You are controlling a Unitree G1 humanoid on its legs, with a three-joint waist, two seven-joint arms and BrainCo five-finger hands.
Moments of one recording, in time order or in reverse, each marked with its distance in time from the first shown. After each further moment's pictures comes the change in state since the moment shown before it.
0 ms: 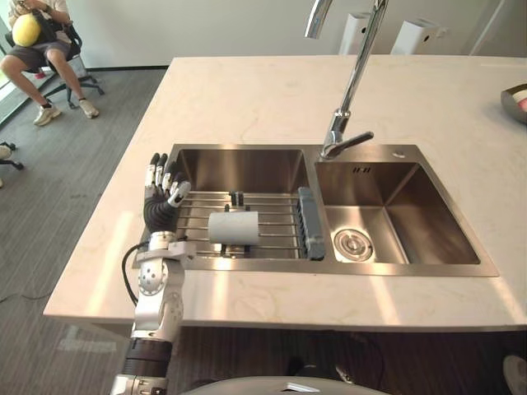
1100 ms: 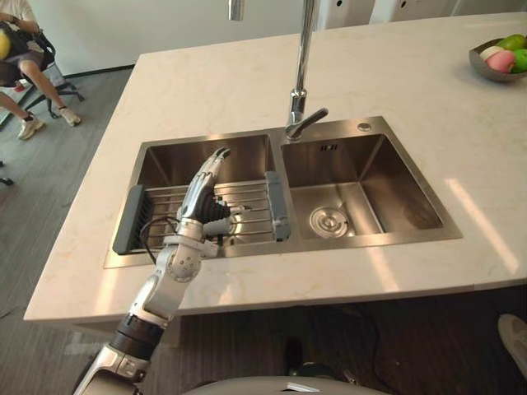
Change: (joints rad) left arm -0.119 0.216 -0.245 -0.055 0.962 0.228 0.185; right arm 0.049 -0.005 0.161 -0.030 0.102 -0.123 -0.139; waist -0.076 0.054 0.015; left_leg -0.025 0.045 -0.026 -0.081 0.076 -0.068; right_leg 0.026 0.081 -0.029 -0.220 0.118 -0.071
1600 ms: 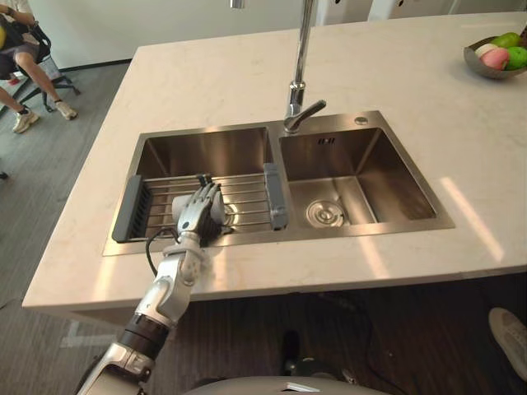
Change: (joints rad) left arm -0.013 -0.020 -0.025 0.188 0.236 0.239 -0.044; right arm -0.015 -0.019 0.052 0.028 0.045 0.019 0.001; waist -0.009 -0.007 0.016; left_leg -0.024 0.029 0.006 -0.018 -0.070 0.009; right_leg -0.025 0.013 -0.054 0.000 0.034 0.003
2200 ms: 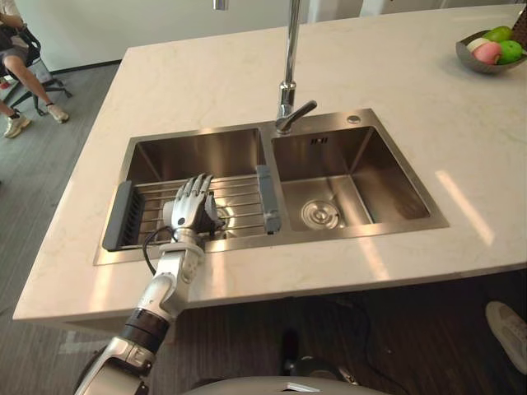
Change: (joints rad) left arm -0.028 0.003 0.004 0.069 0.161 -0.025 0.156; right arm 0.003 -0.032 0.064 0.000 0.010 0.026 0.072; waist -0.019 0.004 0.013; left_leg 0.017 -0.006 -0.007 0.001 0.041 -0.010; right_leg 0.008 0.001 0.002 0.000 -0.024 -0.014
